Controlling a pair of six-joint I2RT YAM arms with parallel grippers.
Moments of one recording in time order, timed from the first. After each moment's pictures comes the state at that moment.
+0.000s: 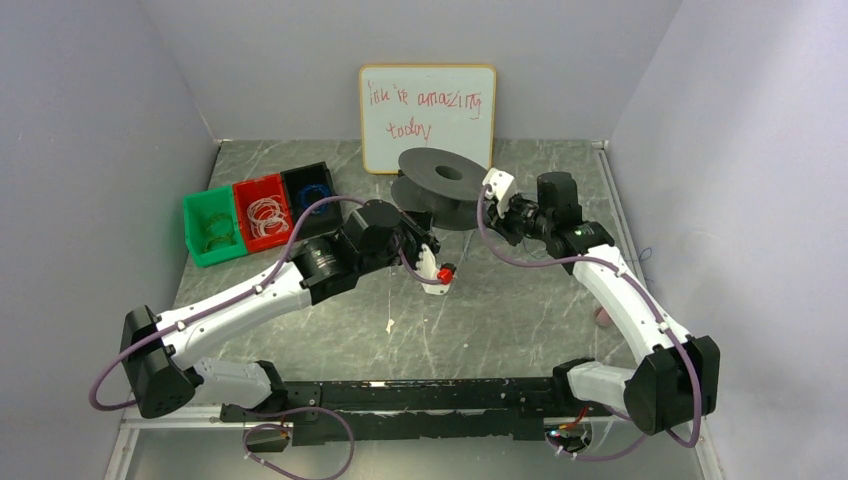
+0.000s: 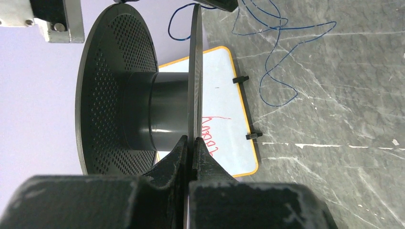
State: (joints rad) left arm -0.96 1.28 1.16 -0.26 -0.02 1.40; right arm 0.29 1.19 0.96 -0.35 -0.49 -0.55
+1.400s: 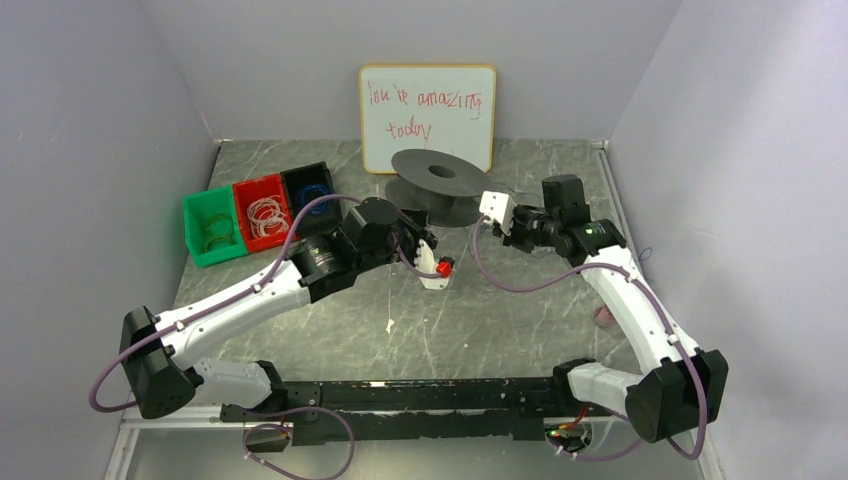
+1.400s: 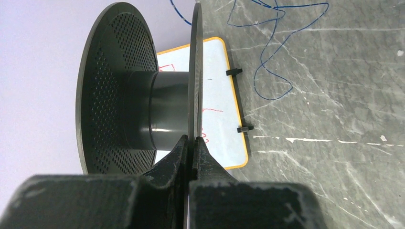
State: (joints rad) left arm -0.95 1.28 1.17 -0.28 -0.04 1.35; right arm 0.27 1.16 1.04 -0.64 -0.54 -0.96
